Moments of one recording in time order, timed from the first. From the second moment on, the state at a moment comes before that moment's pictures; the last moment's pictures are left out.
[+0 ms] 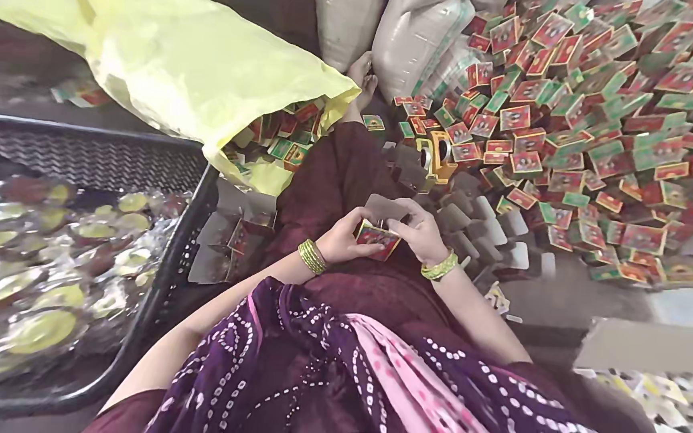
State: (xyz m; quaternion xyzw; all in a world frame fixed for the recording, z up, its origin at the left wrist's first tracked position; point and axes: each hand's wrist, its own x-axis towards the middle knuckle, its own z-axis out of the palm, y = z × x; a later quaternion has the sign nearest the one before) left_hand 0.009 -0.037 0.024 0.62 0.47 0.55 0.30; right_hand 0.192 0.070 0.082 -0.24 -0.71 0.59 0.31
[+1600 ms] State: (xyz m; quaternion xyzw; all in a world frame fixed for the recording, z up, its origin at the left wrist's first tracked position) left_hand -0.013 -0.020 0.013 0.51 0.48 0.62 0.36; right_hand 0.190 0.341 0.022 -0.61 -0.75 0.26 0.02
